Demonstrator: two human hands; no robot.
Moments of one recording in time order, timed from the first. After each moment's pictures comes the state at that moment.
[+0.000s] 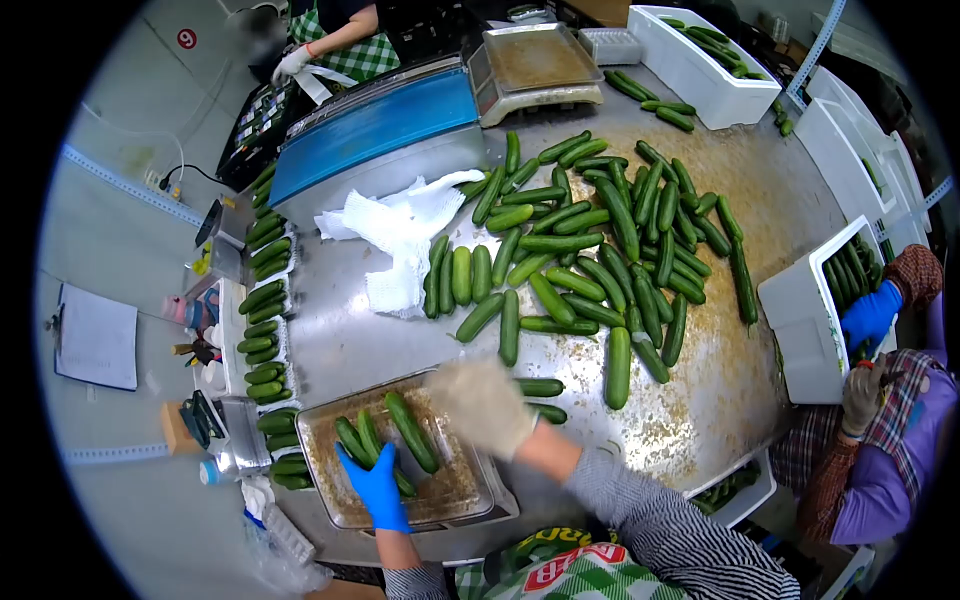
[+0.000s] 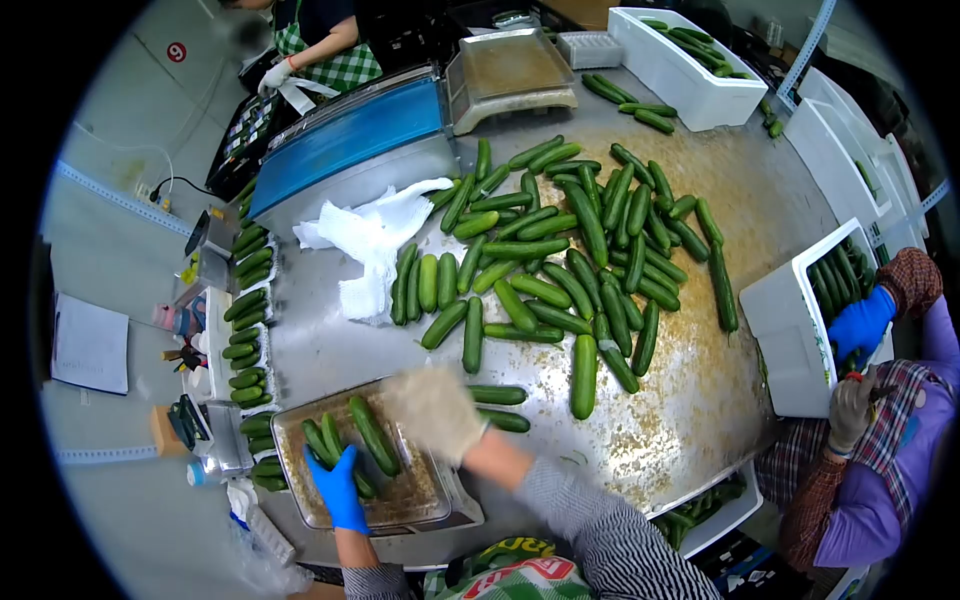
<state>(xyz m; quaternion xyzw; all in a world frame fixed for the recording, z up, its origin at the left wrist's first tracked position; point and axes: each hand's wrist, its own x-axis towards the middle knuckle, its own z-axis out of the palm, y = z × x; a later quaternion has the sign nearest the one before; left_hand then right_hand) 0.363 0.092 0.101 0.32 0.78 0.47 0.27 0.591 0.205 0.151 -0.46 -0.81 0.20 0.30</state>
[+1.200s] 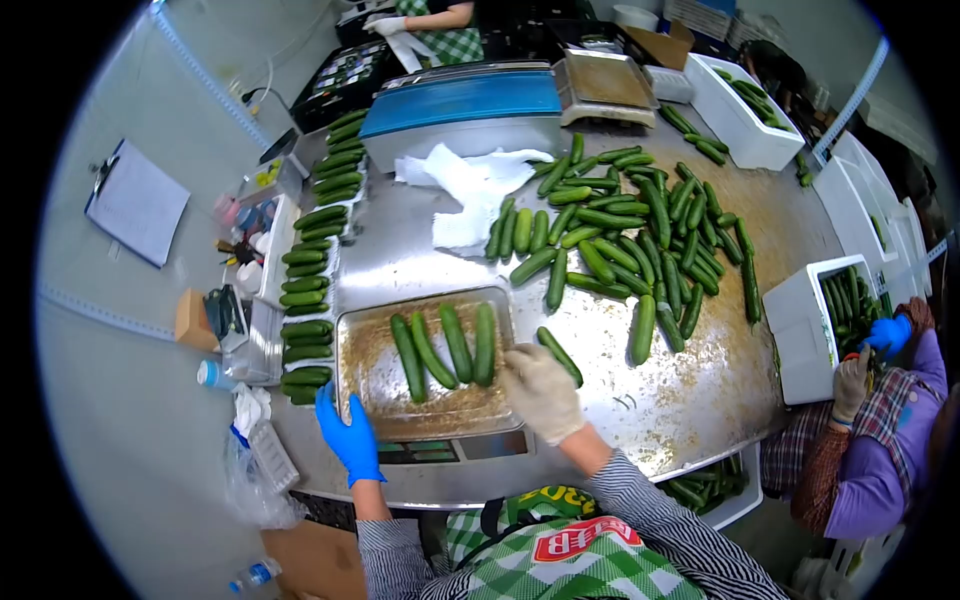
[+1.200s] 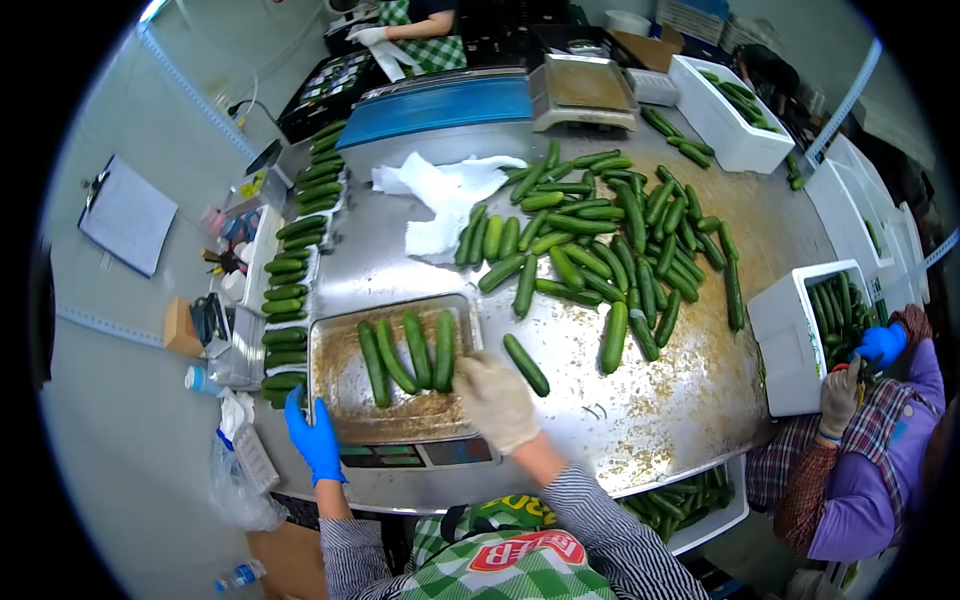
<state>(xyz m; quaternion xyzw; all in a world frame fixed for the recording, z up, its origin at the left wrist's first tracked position) 0.253 0.002 0.104 0.45 0.79 0.41 0.00 0.568 0.073 0.164 -0.54 -0.71 0.26 0.36</state>
